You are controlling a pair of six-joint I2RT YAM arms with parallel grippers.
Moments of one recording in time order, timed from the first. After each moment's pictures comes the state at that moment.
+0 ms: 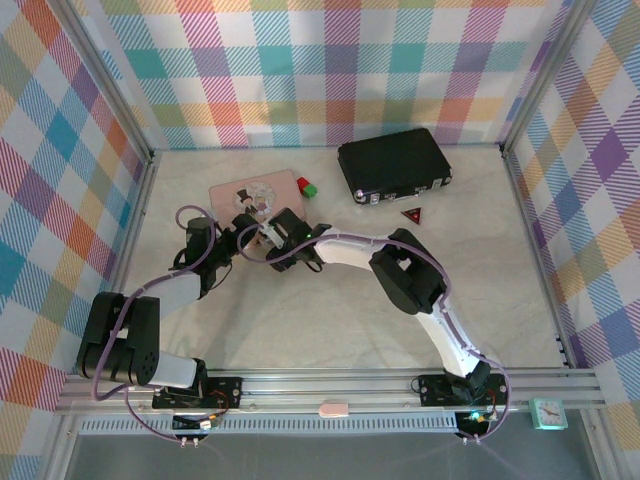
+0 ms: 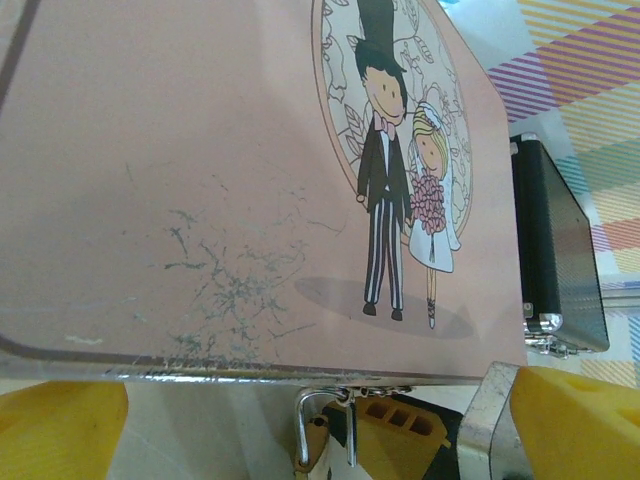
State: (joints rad) left arm -0.12 1.40 0.55 0.31 0.21 -0.92; right arm 0.89 2.27 1.65 -0.31 0.02 -0.03
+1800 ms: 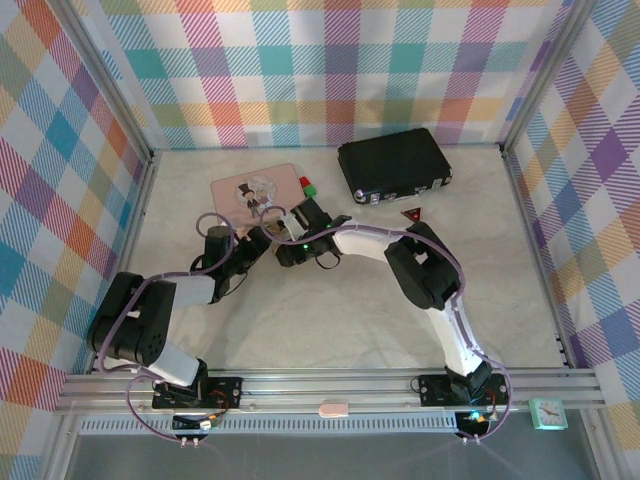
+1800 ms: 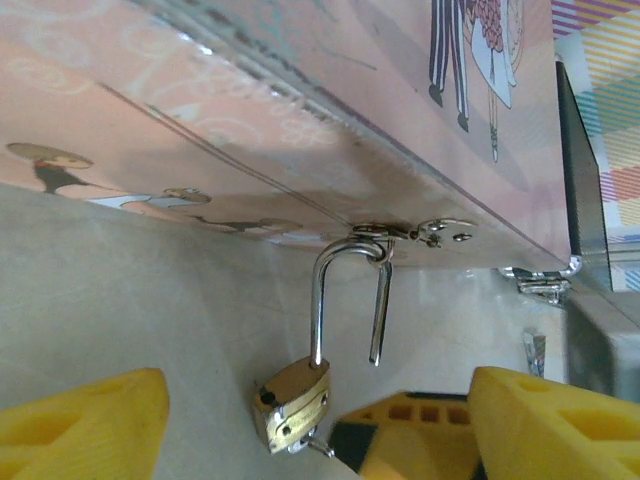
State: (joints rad) left arm -0.24 1.54 0.51 0.48 0.19 -1.00; right arm 0.78 2.17 1.54 -0.30 -0.32 0.22
